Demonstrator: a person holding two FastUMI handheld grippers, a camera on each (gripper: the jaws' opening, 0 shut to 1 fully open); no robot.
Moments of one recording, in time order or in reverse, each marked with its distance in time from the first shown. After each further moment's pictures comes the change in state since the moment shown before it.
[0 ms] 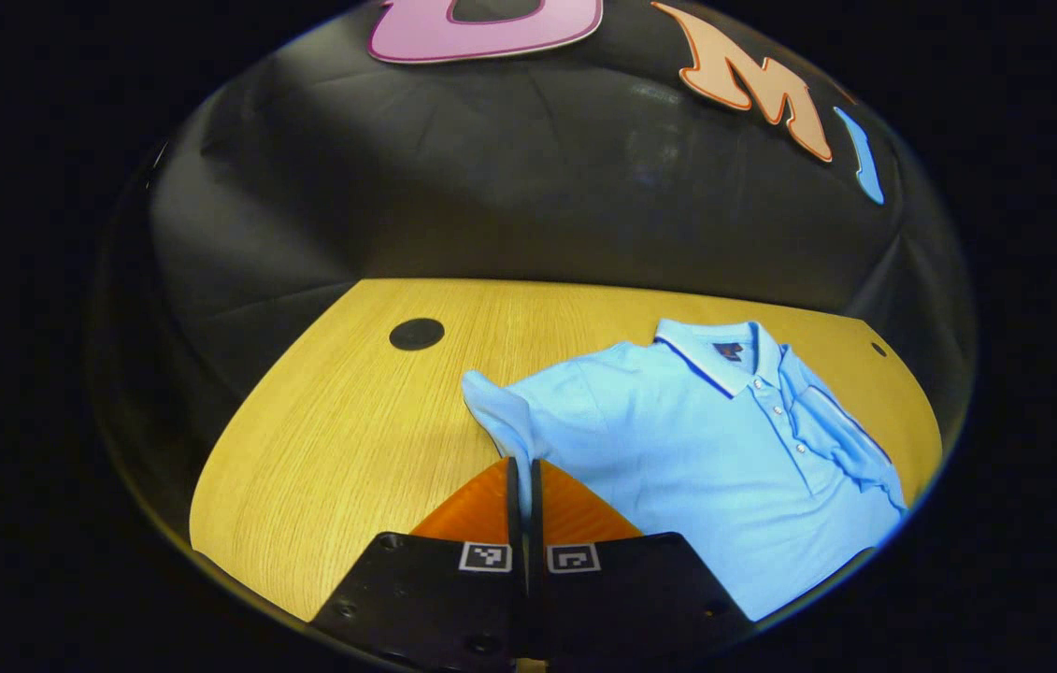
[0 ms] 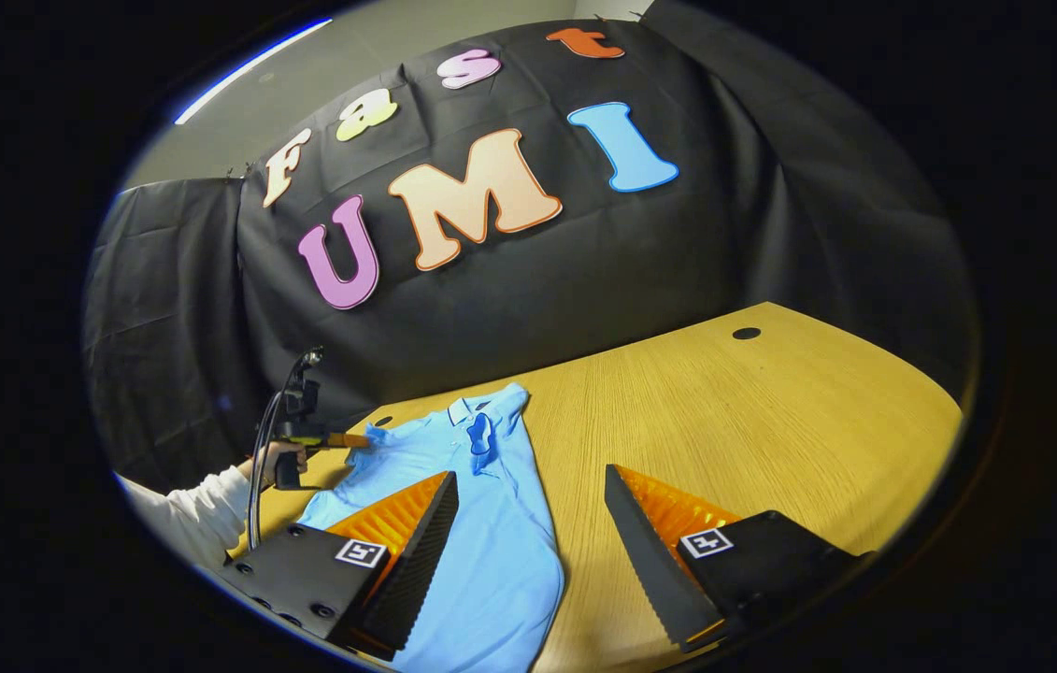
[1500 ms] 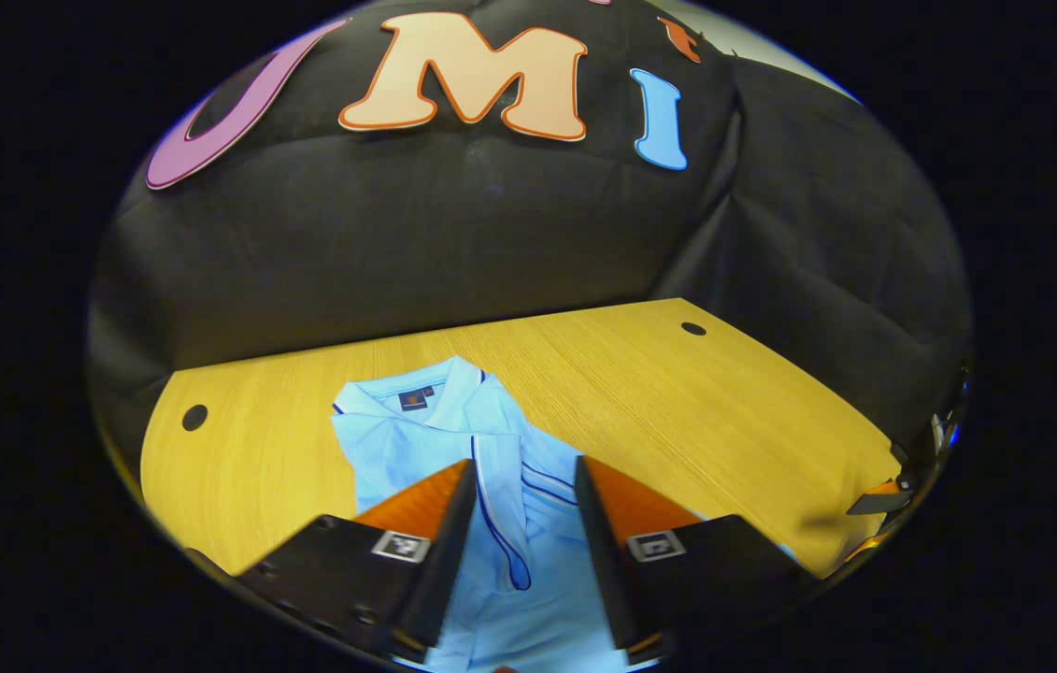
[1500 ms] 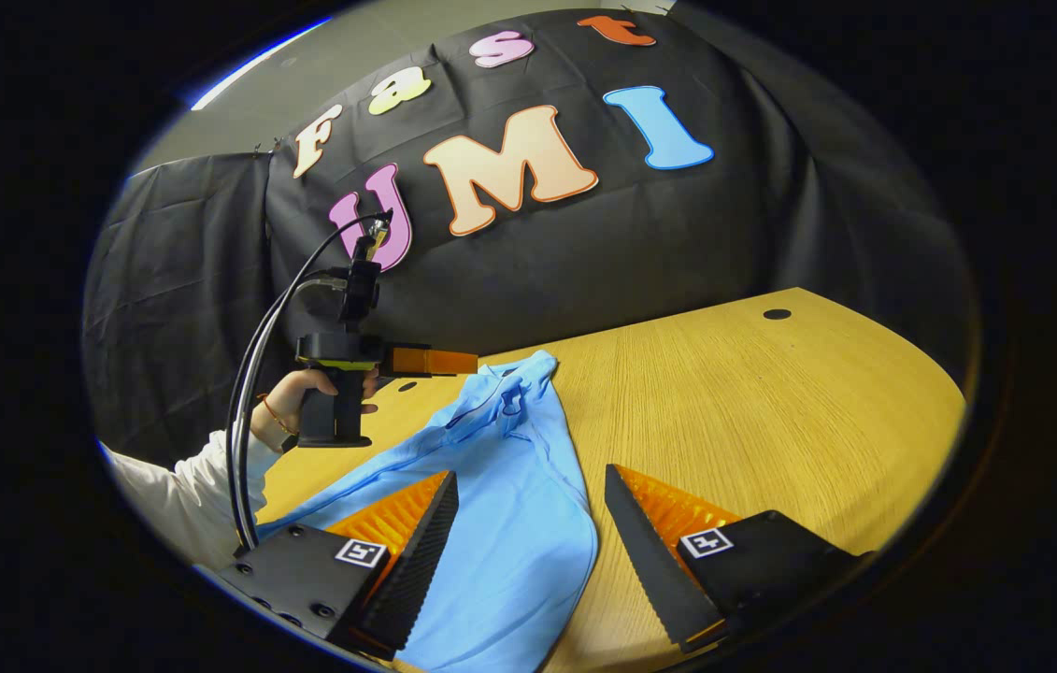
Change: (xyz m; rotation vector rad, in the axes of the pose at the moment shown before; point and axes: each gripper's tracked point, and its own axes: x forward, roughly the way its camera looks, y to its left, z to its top) left arm -0.061 -0.258 0.019 0.225 -0.064 -0.377; right arm -0.009 0.028 -0.038 -0.059 0.076 0.078
